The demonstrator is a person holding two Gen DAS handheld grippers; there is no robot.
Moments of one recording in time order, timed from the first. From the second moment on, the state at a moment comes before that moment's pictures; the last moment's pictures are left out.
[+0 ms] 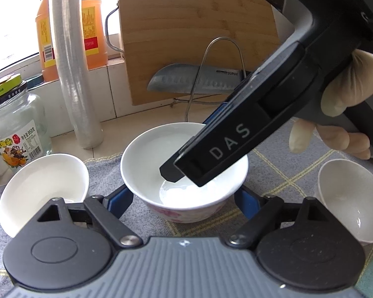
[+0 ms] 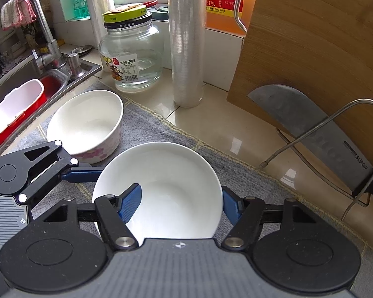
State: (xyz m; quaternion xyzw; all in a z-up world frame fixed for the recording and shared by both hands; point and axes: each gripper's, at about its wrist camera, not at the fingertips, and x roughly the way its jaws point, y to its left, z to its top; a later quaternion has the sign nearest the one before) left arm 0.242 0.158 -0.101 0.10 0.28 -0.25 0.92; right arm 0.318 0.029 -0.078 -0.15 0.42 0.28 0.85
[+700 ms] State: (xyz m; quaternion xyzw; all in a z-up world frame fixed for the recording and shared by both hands) left arm 0.193 0.154 -0.069 0.12 0.29 -0.27 0.91; right arm 0.257 0.015 -0.042 -0.13 0.39 0.28 0.87
